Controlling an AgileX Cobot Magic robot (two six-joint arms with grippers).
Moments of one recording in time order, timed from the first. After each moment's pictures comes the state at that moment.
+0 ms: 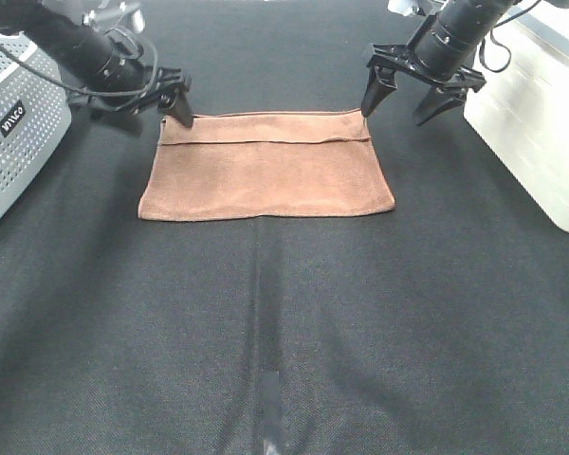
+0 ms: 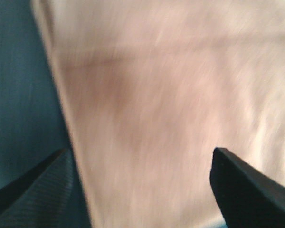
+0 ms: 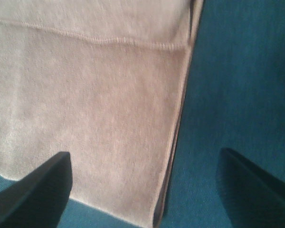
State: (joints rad) left arm -0.17 2.35 -1.97 -0.36 0.83 0.06; right arm 0.13 2.50 -2.36 0.30 1.21 -0.08
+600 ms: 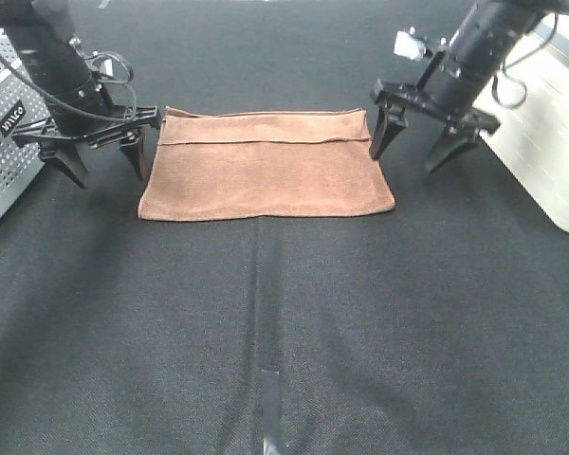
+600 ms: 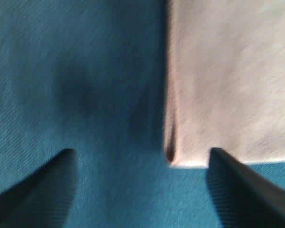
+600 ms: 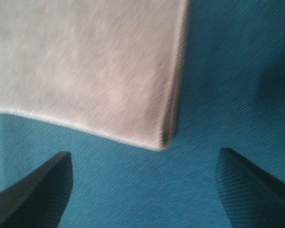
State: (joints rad) left arm -0.17 2.34 -1.95 -0.12 1.12 -0.25; right arm 0.13 2.33 -1.96 0.34 1.15 -0.11
